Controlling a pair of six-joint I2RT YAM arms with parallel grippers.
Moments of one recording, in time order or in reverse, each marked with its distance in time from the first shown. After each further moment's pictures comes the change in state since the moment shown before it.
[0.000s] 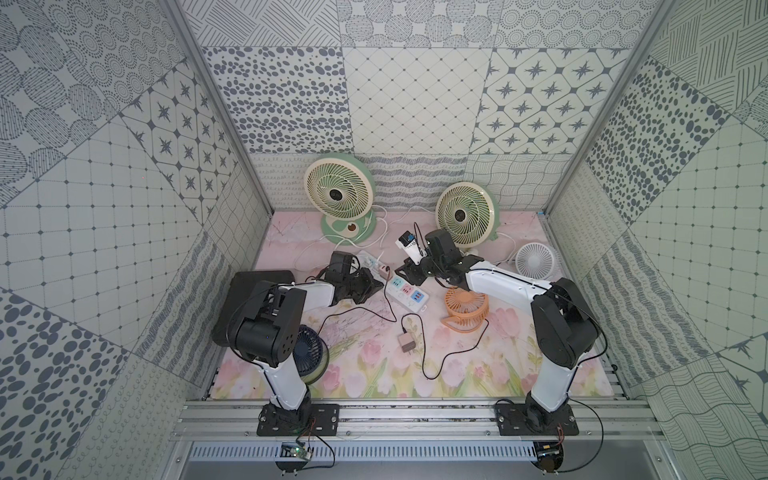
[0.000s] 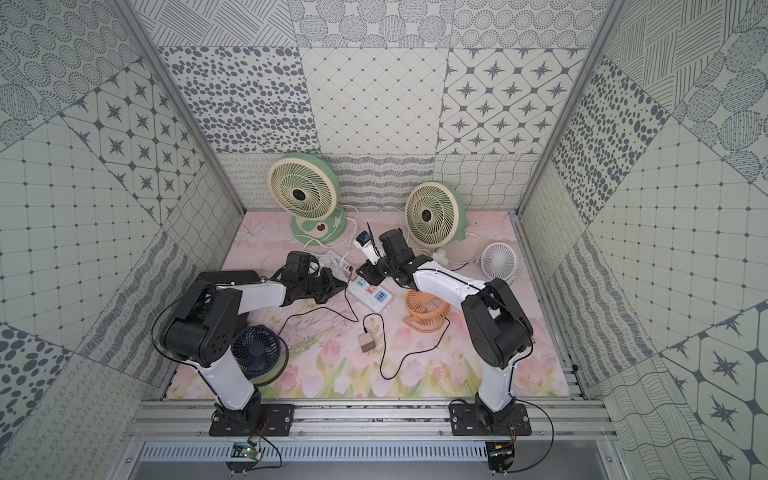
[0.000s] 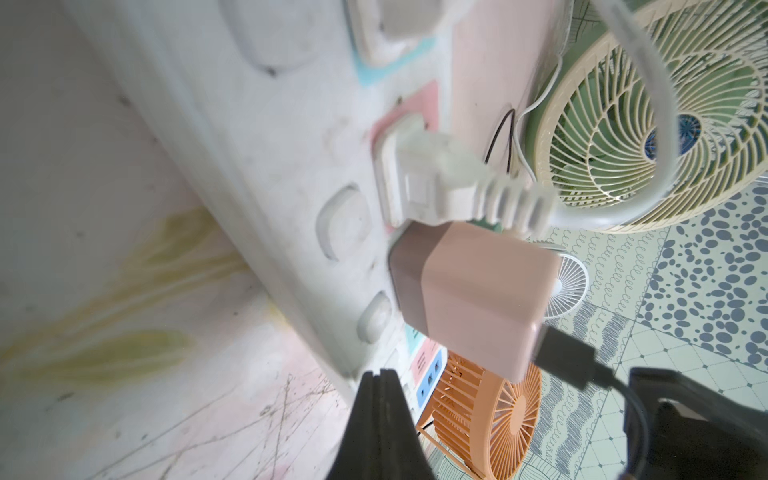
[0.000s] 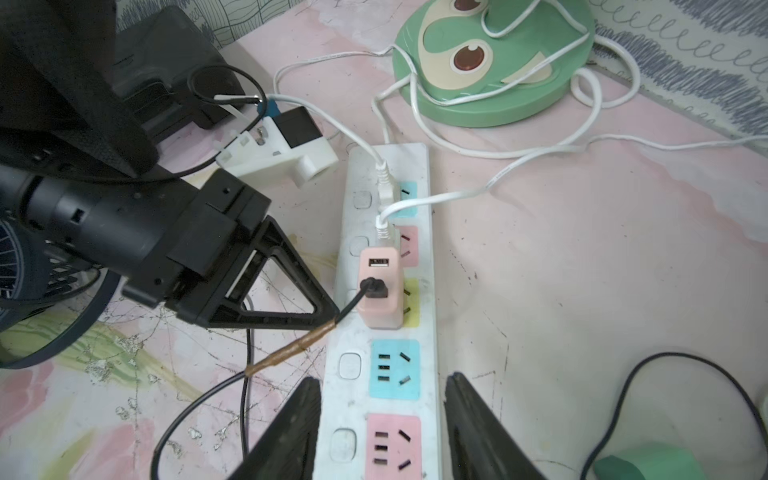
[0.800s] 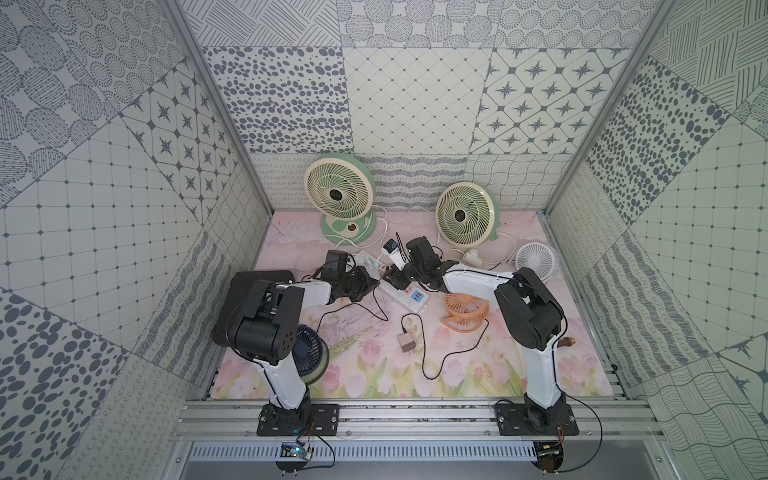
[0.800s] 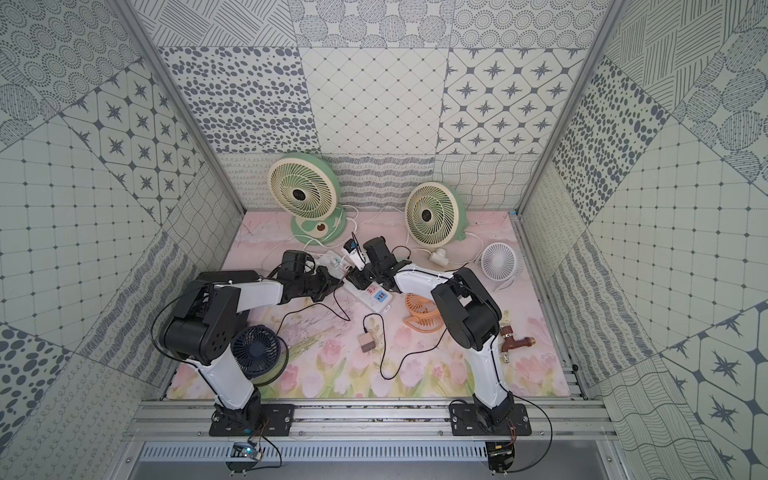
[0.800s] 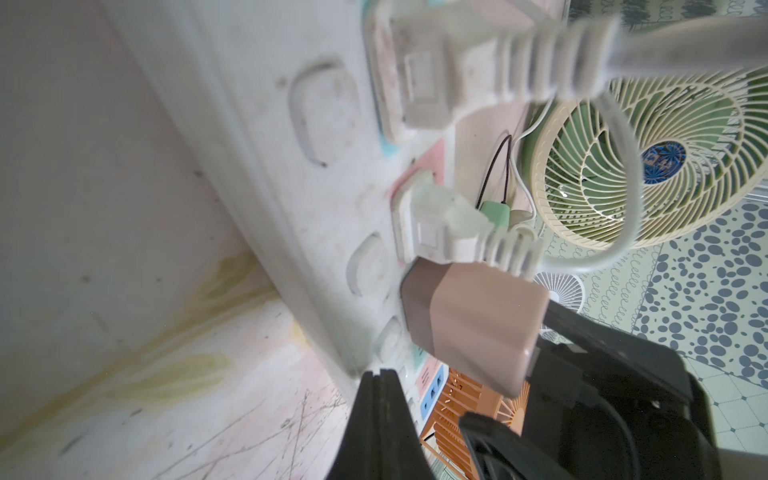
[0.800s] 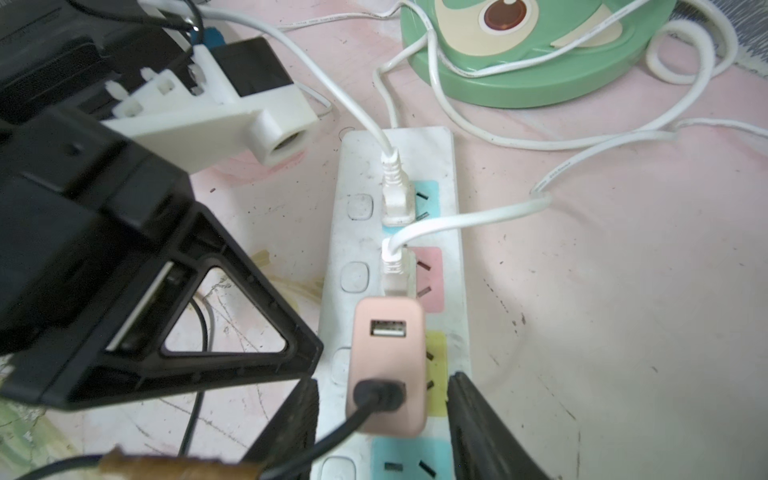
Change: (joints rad) left arm 0.039 0.010 0.007 0.000 0.003 0.018; right arm 0.058 0.228 0.102 0.113 0.044 0.029
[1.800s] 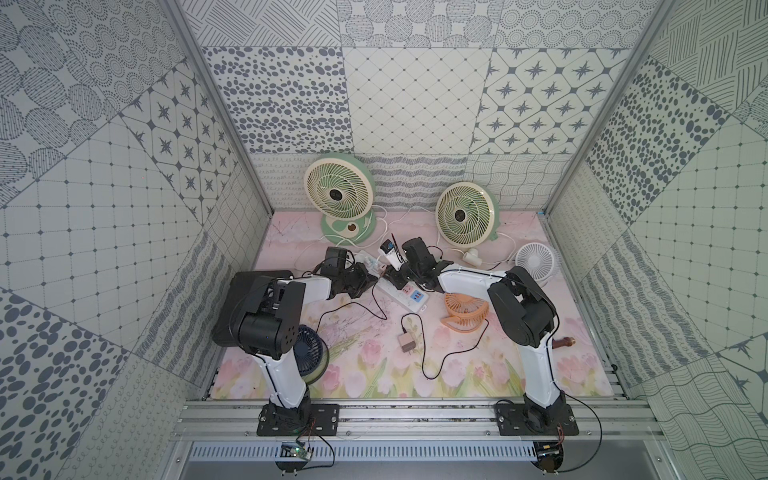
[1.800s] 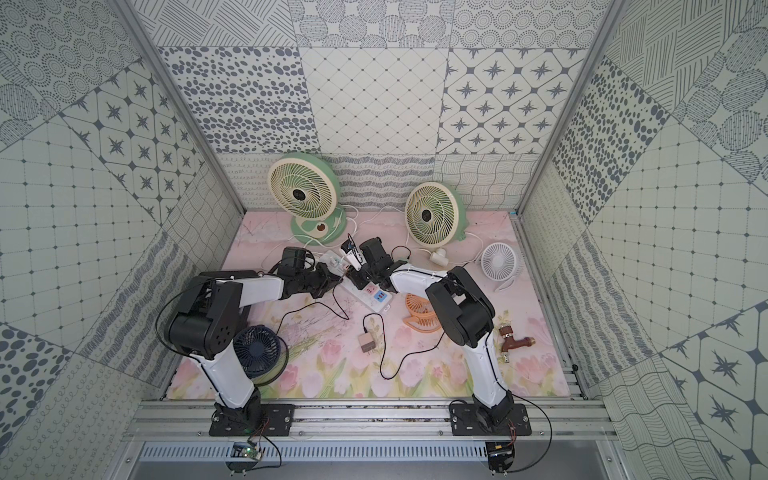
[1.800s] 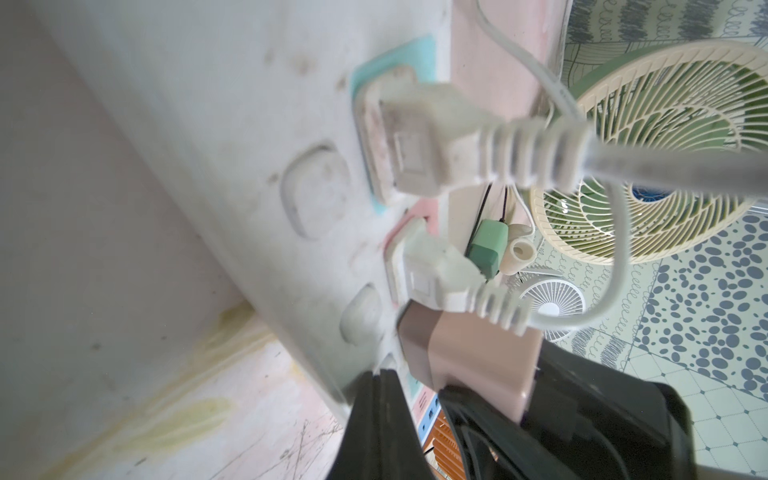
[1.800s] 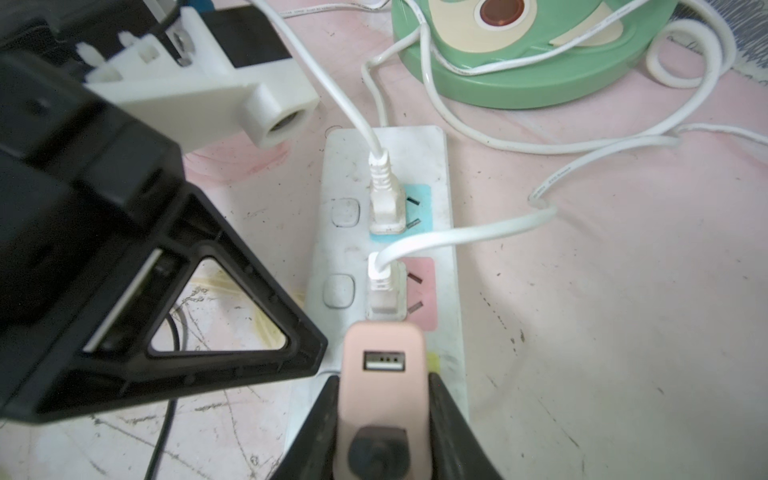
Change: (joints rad) left arm 0.016 0.048 0.059 -0.022 0.001 0.016; right arm 0.016 0.037 0.028 0.008 0.048 -0.021
